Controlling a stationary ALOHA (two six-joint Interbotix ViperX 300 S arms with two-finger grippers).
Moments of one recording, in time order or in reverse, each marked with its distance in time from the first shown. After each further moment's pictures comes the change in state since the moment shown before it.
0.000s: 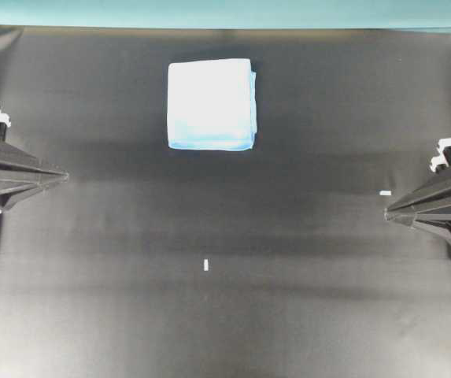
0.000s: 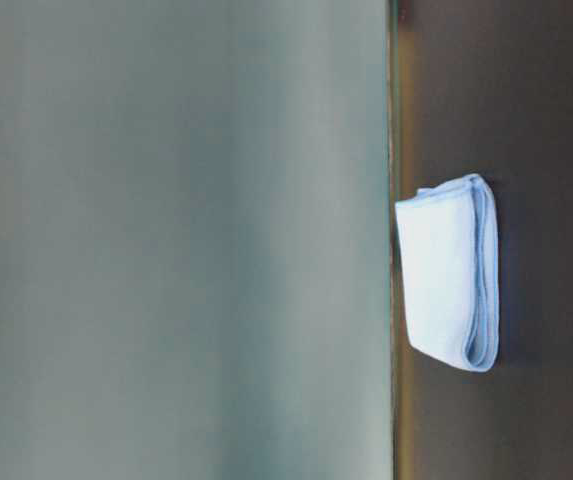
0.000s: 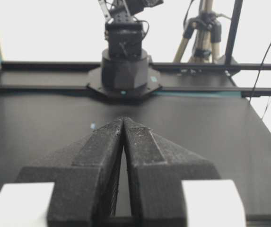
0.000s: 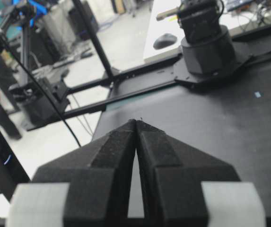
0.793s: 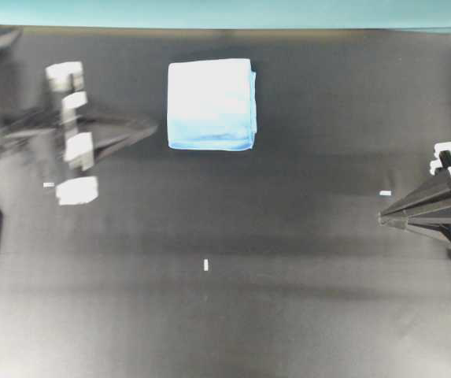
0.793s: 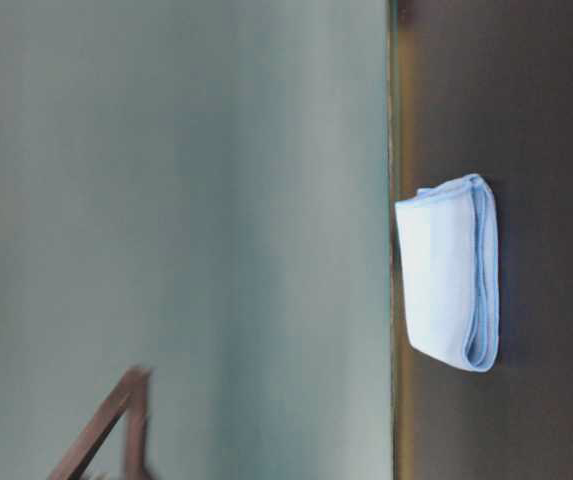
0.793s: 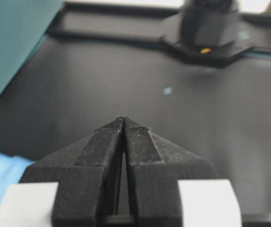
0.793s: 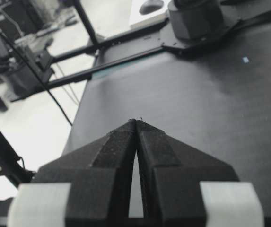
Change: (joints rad) left arm 0.229 0.523 -0.265 0.037 -0.026 -0.020; right arm 0.000 0.002 0.000 0.000 0.114 0.000
